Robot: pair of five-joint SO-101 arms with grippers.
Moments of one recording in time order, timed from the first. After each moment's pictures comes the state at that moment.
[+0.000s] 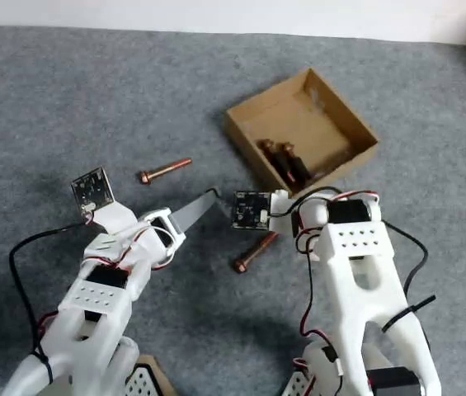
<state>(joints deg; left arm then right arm) 4.6 -44.5 82.4 14.0 41.1 -9.9 -28.4 44.2 61.0 82.5</state>
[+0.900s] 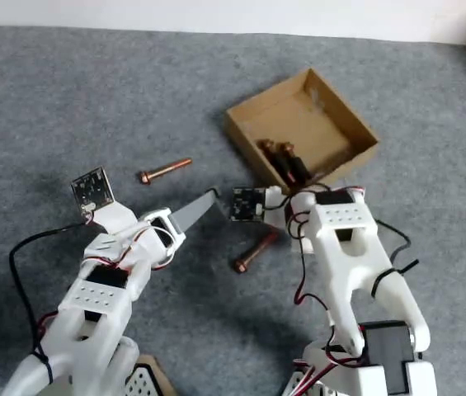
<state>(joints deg) 4.6 -44.5 82.4 14.0 41.1 -9.8 -12.1 42.2 49.2 82.6</state>
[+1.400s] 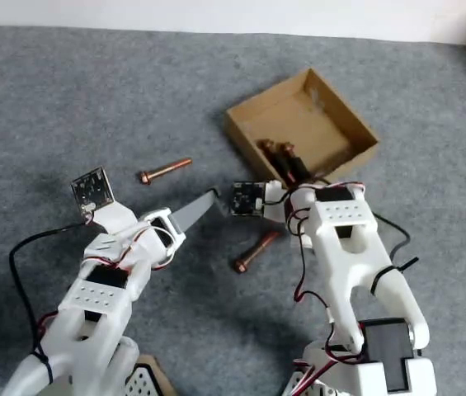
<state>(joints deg) 4.6 -44.5 82.4 14.0 41.1 -9.8 -11.3 41.0 46.4 81.9</state>
